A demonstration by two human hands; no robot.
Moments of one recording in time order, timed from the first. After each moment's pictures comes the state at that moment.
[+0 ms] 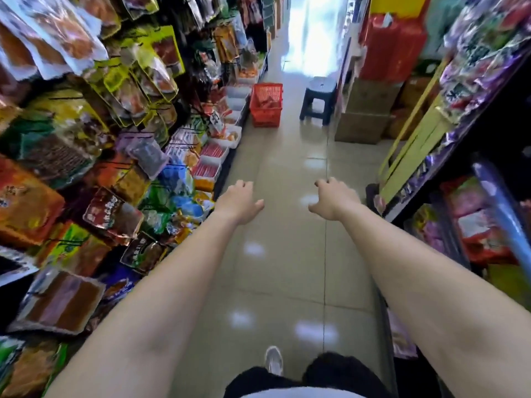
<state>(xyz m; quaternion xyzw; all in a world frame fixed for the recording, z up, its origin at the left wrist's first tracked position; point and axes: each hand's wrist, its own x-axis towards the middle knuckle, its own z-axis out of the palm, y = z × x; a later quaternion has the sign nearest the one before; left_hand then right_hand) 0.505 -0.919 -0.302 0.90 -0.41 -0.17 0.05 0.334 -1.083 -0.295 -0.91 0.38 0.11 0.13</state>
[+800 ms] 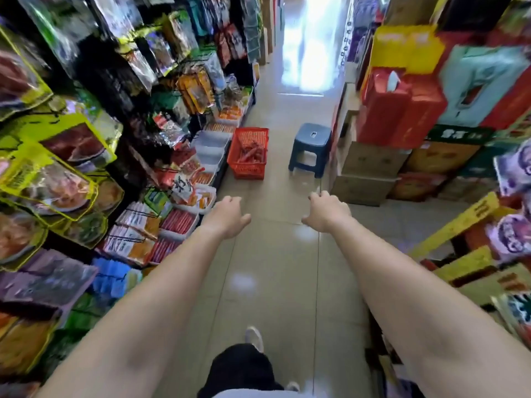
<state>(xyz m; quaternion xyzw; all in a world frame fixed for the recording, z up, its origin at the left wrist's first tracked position) 0.840 -1.446 -0.316 0.90 -0.39 -0.19 0.05 0.662 -1.626 -0.310 -0.90 0.39 0.14 0.13</state>
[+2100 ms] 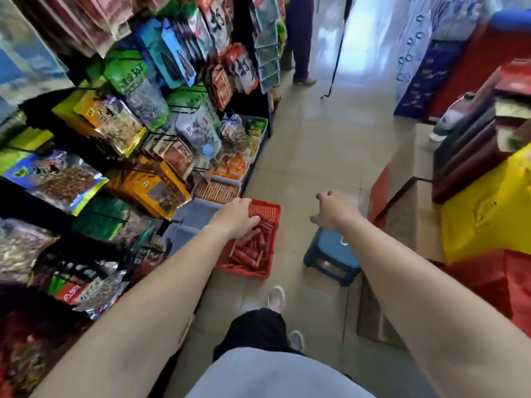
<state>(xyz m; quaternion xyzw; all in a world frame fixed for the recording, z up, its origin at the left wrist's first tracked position) 1.491 -2.176 -0.350 0.89 -0.35 -0.28 0.05 1.341 -2.386 -0.369 -0.92 0.32 0.19 0.16</state>
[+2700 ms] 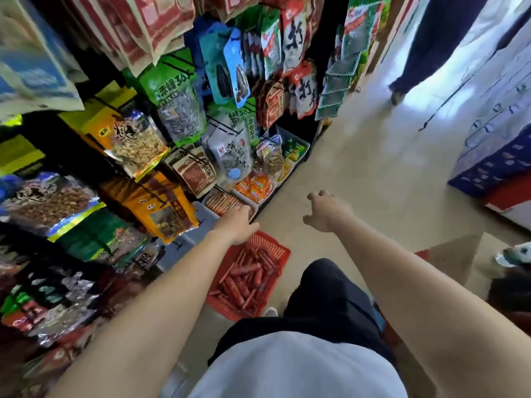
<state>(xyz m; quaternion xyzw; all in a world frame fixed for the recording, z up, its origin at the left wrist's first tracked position) 1.723 -2.264 -0.392 0.92 -0.17 -0.34 0.13 1.656 -2.497 -0.368 -0.96 0.15 0.24 0.06</state>
